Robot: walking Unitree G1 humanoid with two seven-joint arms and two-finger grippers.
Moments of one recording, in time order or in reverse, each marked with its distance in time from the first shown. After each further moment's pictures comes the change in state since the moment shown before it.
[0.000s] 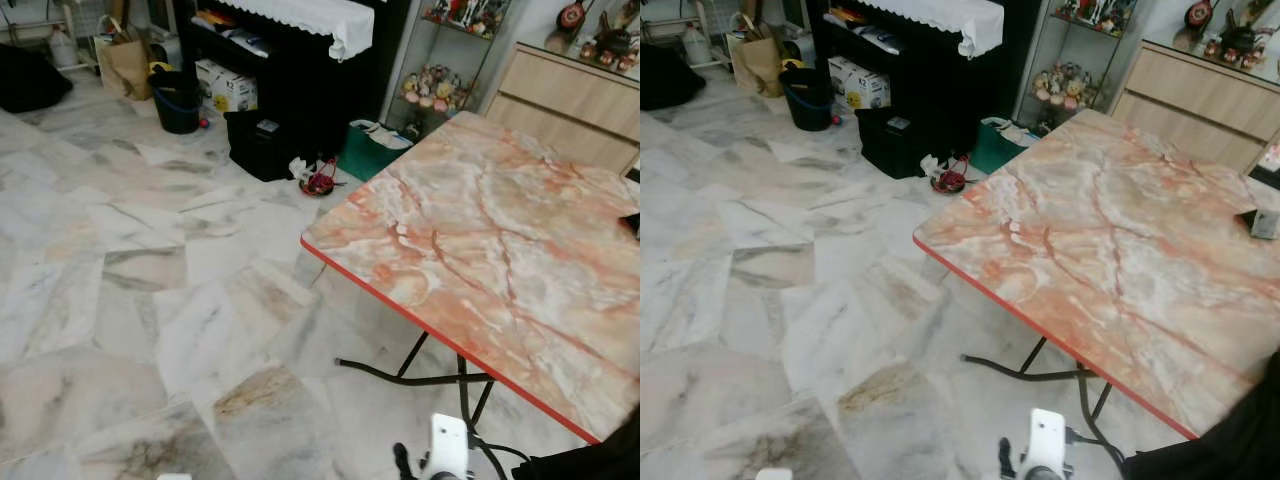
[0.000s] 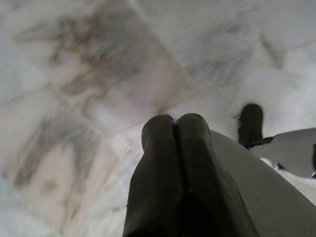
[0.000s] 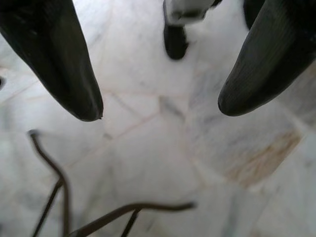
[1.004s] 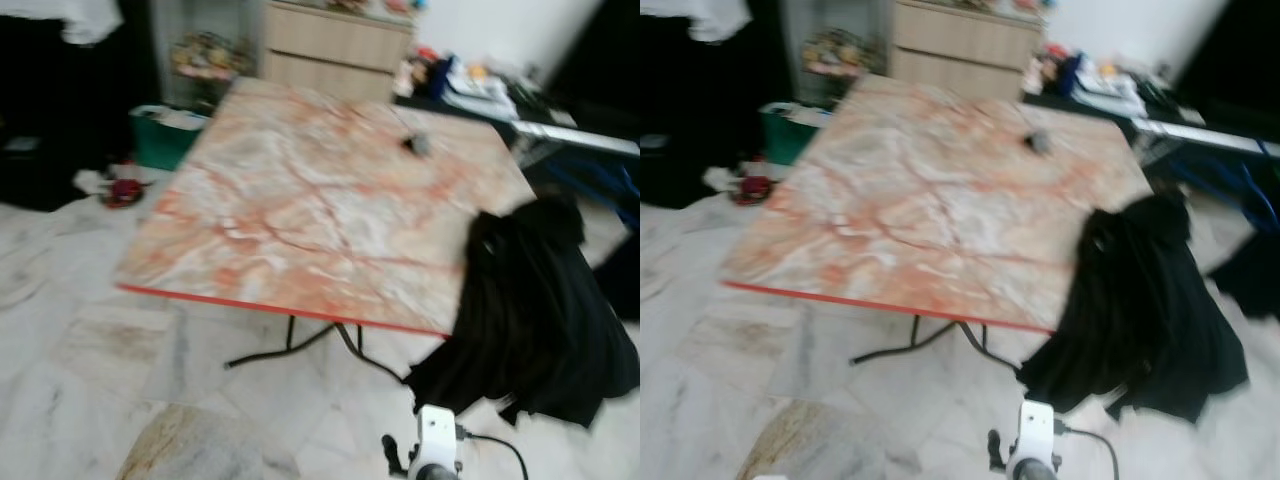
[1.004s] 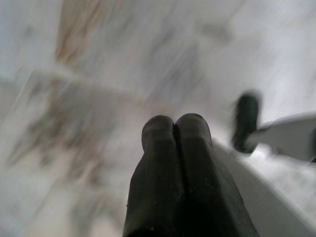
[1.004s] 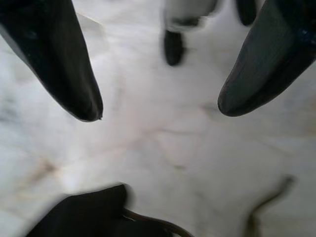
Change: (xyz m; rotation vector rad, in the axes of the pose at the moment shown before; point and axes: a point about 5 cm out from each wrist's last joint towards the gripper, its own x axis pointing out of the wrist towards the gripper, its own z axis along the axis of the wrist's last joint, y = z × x) left arm 0.000 -0.005 0.000 -0.003 0.000 -0.014; right arm -0.002 -0.003 -0.011 0.003 0.032 -0.007
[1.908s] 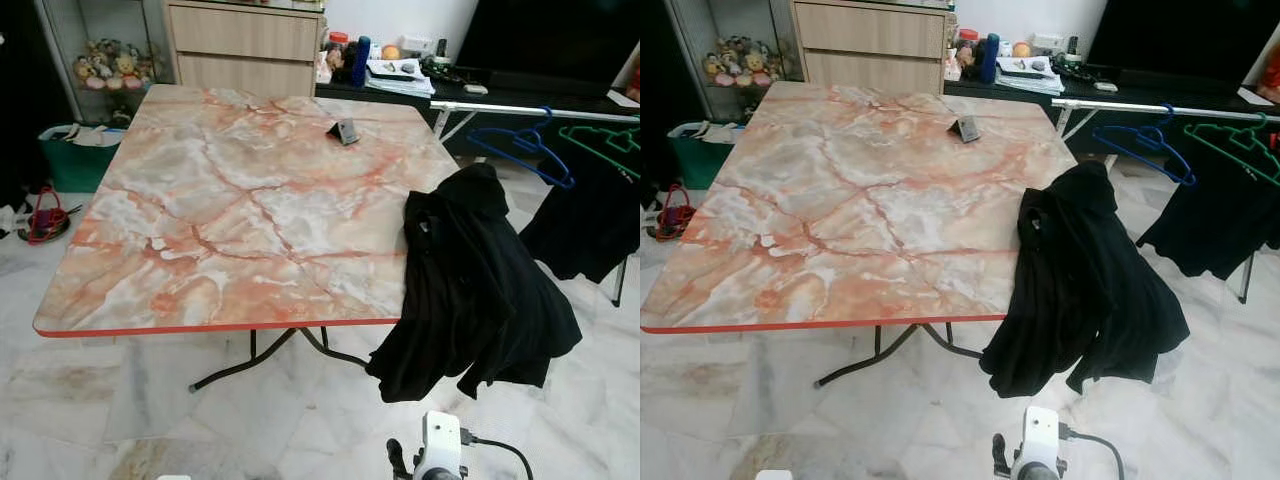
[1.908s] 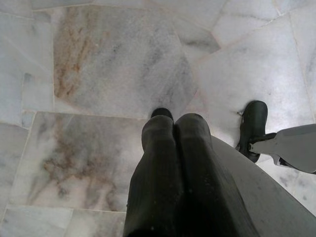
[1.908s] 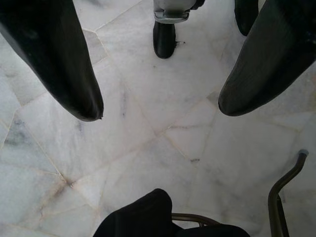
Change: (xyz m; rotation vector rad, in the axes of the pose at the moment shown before) left arm -0.001 0.006 -0.003 0.003 0.008 0.014; right arm 0.001 0.010 0.007 0.001 -0.021 0.026
